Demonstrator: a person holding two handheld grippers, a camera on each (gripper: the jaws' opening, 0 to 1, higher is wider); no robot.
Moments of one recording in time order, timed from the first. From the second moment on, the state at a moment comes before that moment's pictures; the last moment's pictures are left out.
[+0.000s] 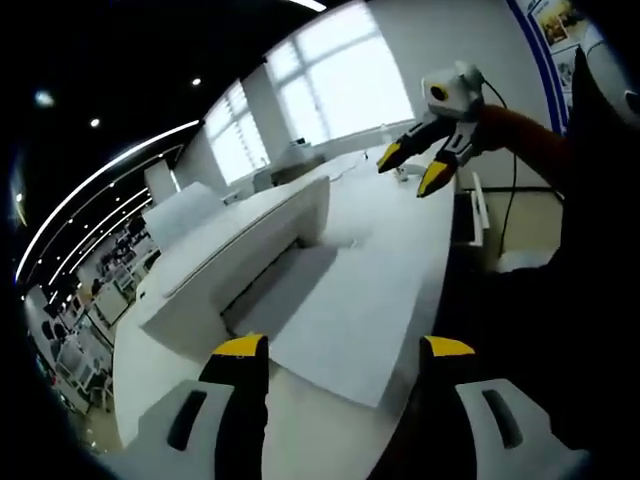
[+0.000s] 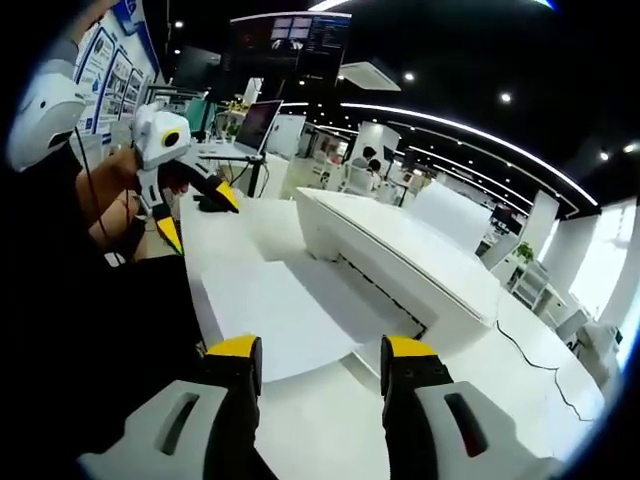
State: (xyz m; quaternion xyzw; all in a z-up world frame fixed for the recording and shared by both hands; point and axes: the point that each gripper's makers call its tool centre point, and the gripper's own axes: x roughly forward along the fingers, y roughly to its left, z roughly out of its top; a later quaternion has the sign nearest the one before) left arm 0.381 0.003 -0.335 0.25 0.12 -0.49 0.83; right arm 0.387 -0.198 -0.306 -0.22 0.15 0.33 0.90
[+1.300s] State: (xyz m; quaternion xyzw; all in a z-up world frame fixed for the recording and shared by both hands) left arm 0.385 -0.012 -0.344 0.31 0.11 -0.49 0.81; right arm 0.385 -0.199 -0.303 -0.22 0.15 0.33 0.91
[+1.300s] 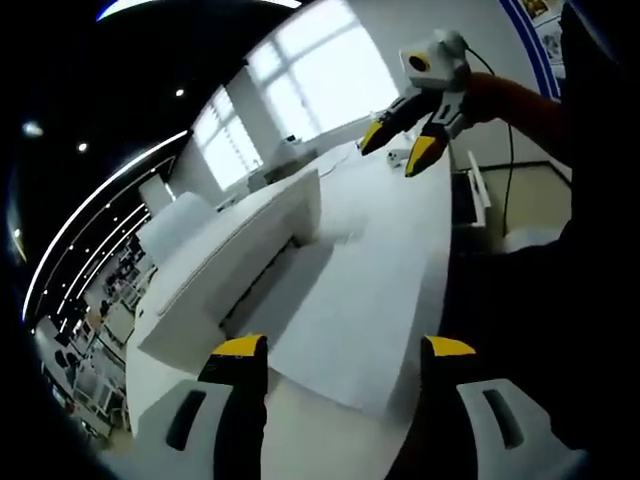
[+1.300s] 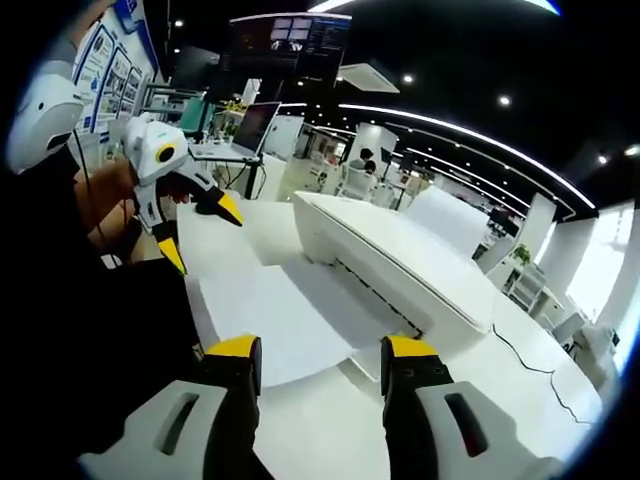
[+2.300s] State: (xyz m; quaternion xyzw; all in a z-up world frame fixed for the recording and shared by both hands) left arm 0.386 -0.027 -0.358 0.35 0.11 -0.48 0.79; right arm 0.374 -0.212 -0.303 -0.22 0.15 0.31 0.91
